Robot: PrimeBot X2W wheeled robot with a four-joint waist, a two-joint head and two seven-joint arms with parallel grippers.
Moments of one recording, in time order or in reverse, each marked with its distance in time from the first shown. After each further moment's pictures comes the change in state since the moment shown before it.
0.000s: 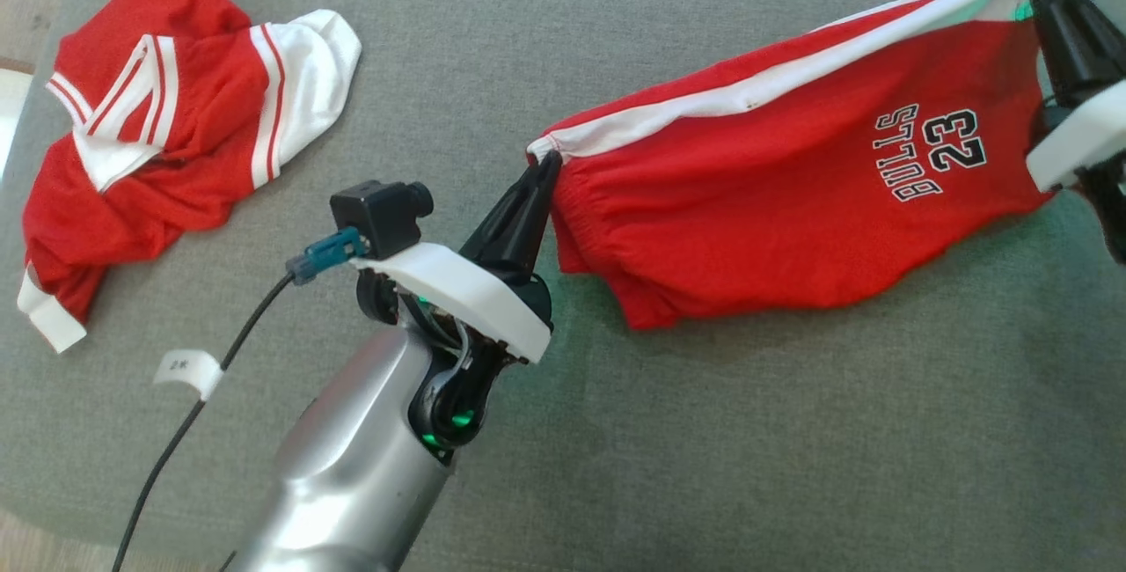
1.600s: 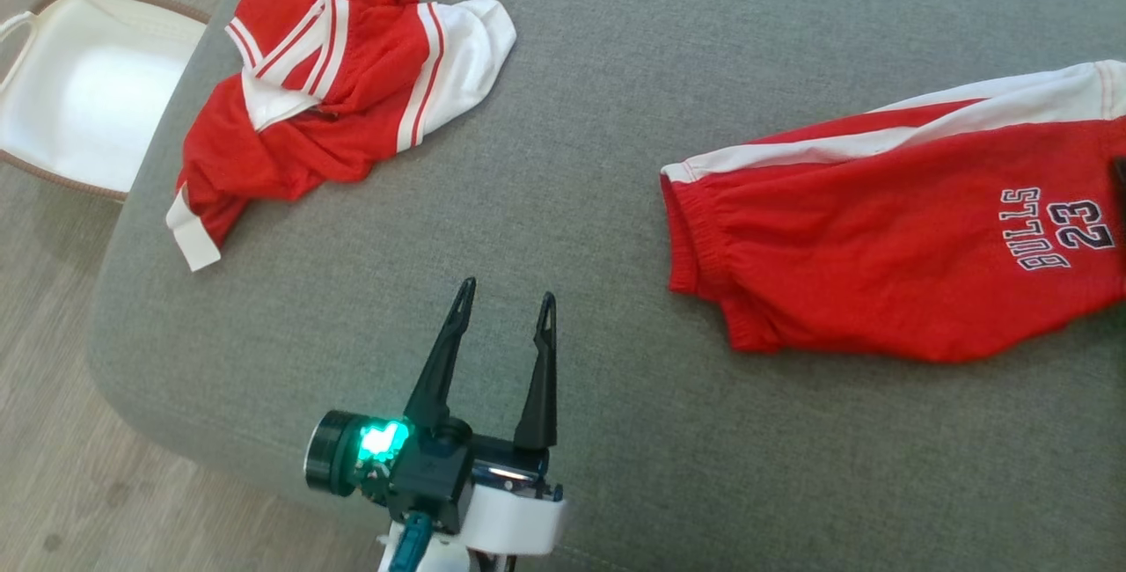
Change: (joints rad) left arm 0.421 -0.002 0.015 -0.298 0.720 0.394 -0.301; right arm 0.131 -0.094 0.023 0.341 0.241 0.000 0.014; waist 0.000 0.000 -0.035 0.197
